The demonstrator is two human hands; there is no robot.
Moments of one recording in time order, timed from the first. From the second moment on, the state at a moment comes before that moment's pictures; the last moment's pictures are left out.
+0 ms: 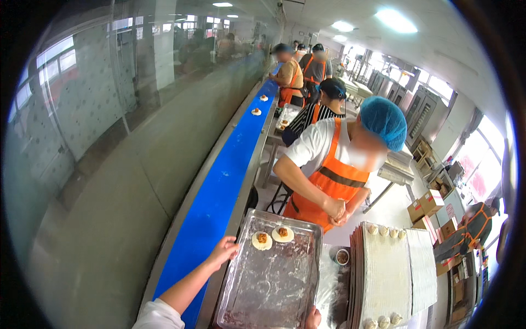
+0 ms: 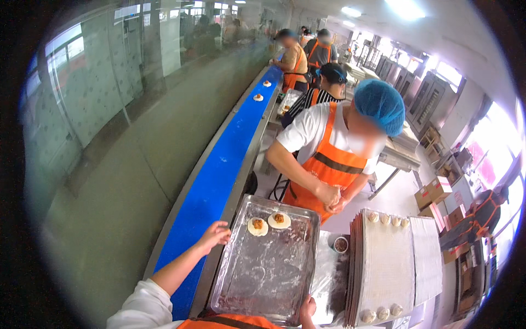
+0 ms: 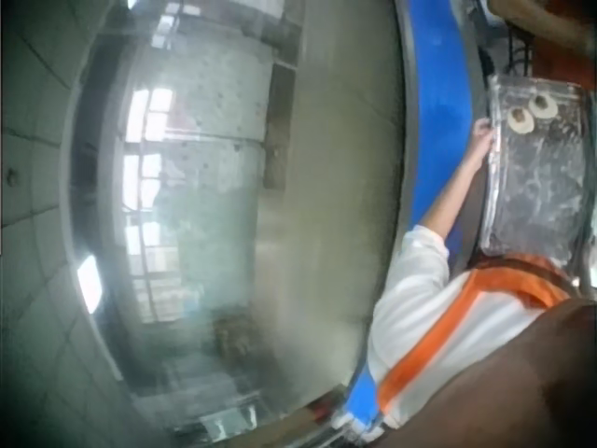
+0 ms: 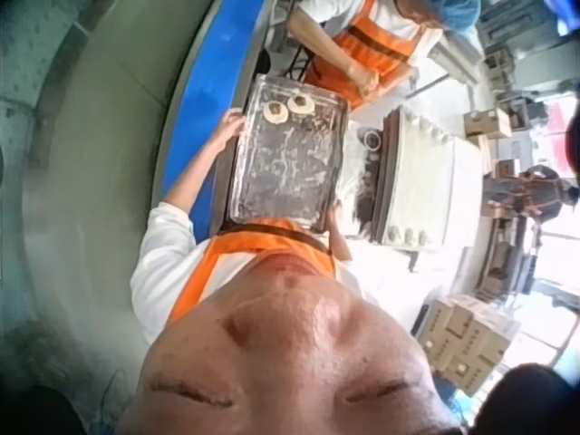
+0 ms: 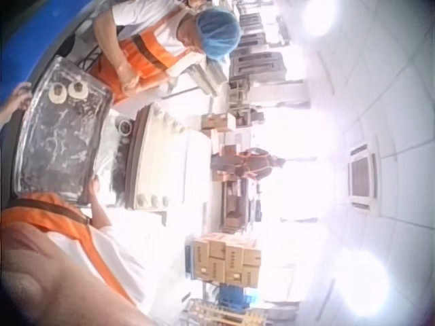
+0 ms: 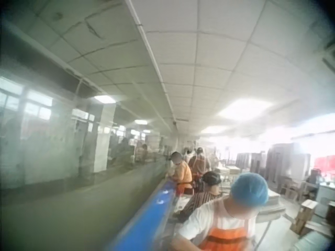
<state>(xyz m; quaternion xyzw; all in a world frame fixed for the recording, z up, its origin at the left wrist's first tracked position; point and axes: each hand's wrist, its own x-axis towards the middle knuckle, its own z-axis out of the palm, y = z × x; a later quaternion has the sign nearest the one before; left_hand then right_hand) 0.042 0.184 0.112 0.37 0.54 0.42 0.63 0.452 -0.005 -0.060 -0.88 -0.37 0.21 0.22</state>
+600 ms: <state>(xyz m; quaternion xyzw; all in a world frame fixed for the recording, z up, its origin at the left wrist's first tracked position) 0.078 0.140 0.090 0.19 0.50 0.46 0.71 0.431 -0.001 -0.015 -0.87 -0.39 0.23 0.17</state>
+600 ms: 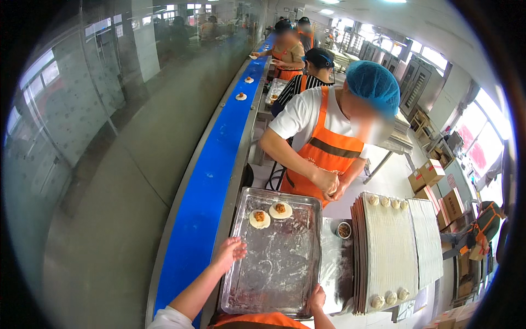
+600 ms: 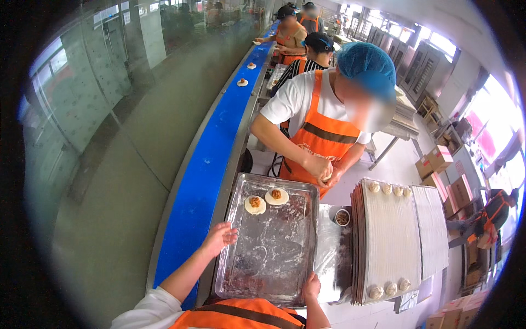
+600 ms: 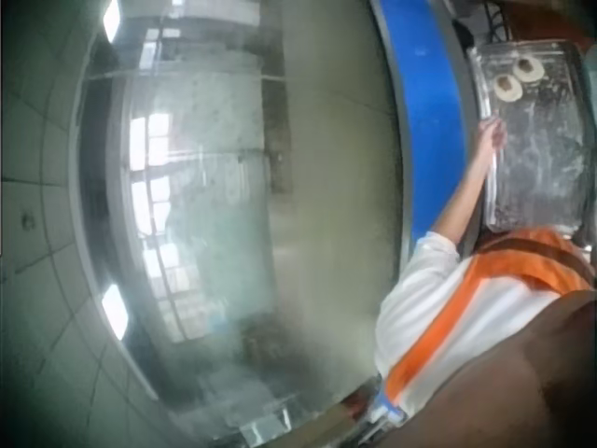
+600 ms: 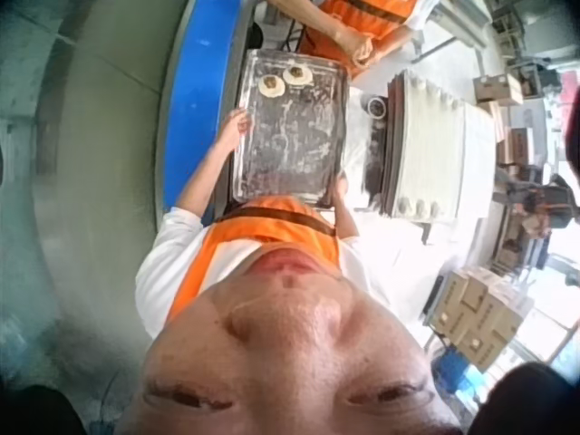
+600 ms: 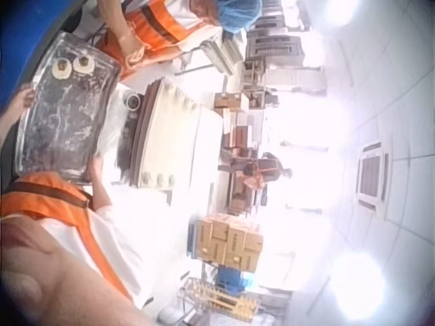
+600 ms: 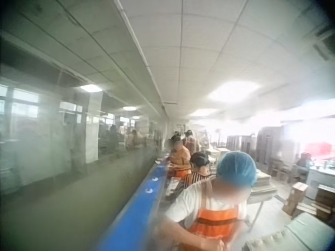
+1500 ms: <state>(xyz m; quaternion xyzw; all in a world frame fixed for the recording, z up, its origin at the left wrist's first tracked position) -0.054 0.377 0.120 0.21 0.56 0.47 0.65 0.419 0.028 -0.012 -0.87 -0.37 0.18 0.27</state>
